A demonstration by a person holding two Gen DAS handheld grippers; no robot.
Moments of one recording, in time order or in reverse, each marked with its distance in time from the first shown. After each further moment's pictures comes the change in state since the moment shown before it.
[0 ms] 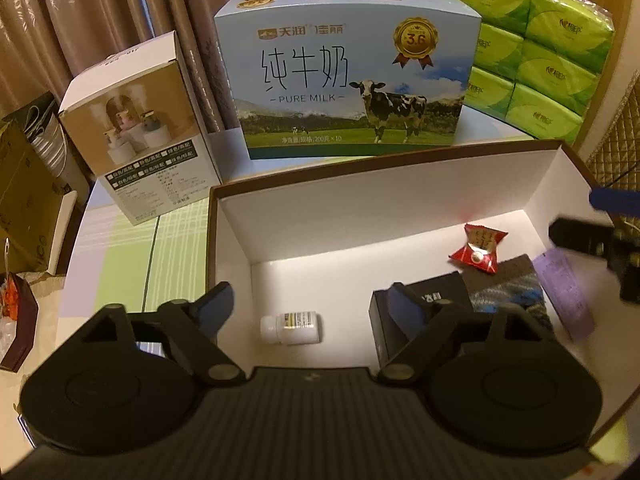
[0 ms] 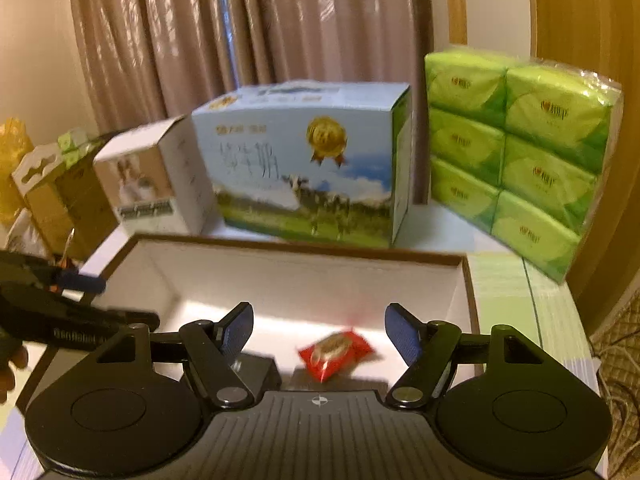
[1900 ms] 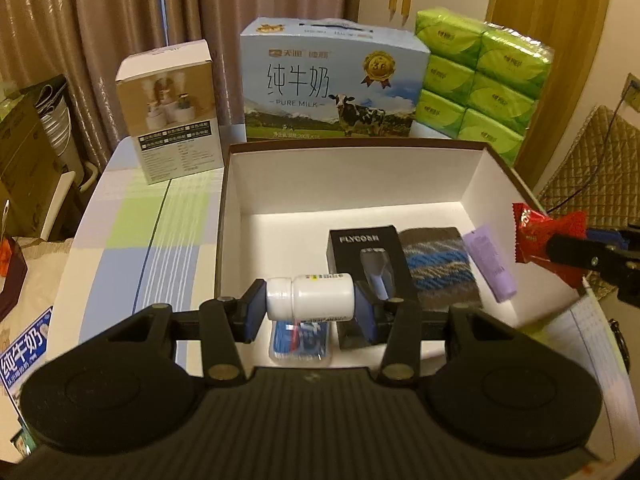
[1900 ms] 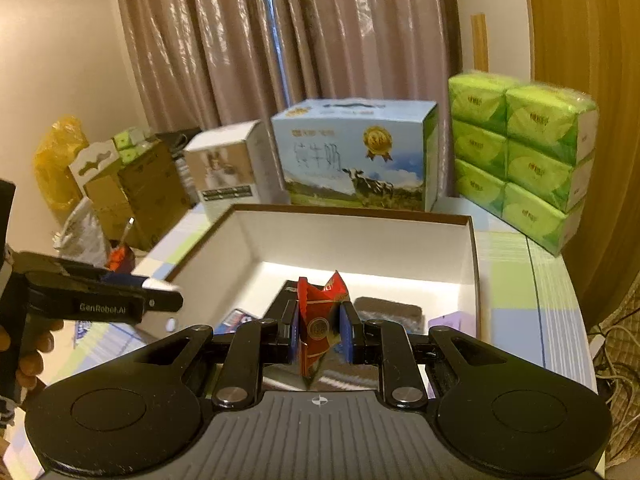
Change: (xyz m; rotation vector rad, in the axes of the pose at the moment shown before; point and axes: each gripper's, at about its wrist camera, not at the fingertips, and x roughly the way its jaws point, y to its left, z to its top) left arm -0.097 -0.003 -0.067 -0.093 -0.080 -0.075; right arm -0.116 0.033 -0.046 -0.028 -0.029 0.109
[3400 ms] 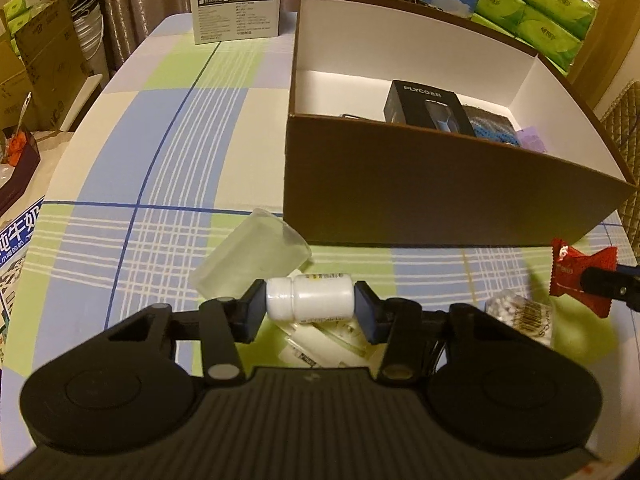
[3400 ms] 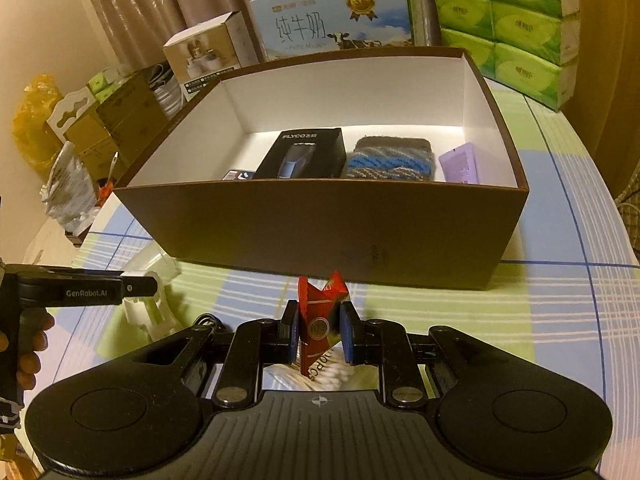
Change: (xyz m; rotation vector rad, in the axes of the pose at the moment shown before) left arm 0.014 0.038 -0.128 -0.137 0.166 0.034; right arm 0.010 0.015 -0.105 0.123 0.240 -0.024
